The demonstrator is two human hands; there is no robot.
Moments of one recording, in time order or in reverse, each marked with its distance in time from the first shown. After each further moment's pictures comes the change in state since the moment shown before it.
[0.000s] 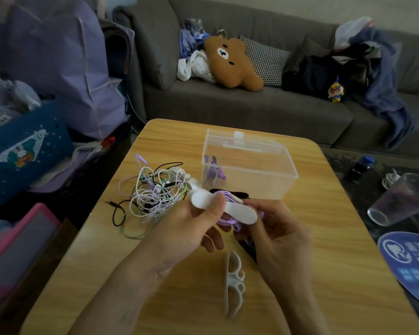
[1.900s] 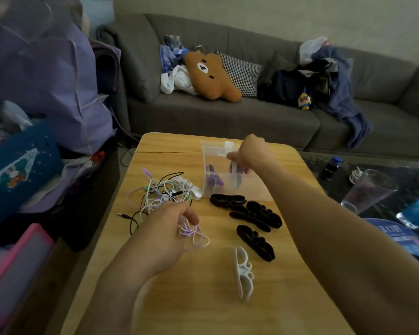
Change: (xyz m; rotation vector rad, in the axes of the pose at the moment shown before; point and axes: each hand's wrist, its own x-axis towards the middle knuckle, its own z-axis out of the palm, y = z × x) left_hand -0.029 0.020 -0.060 0.799 0.038 -0.033; right_hand 0.189 -0.005 0.044 -1.092 -0.224 0.431
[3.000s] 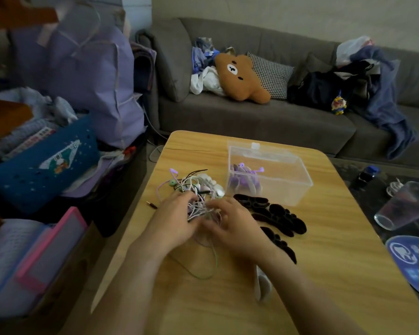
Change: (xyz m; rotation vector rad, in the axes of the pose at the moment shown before) left_hand 0.041 -0.053 0.012 0.247 0.250 0.009; right_hand -0.135 0.017 0.100 0.217 -0.112 -0.616
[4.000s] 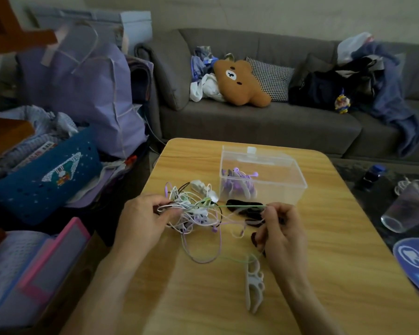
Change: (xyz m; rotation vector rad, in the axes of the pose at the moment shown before) left_hand -0.011 -0.004 -0.020 -0.185 0.379 0.008; right_hand -0.049 0.027 -0.029 0.859 0.659 0.278
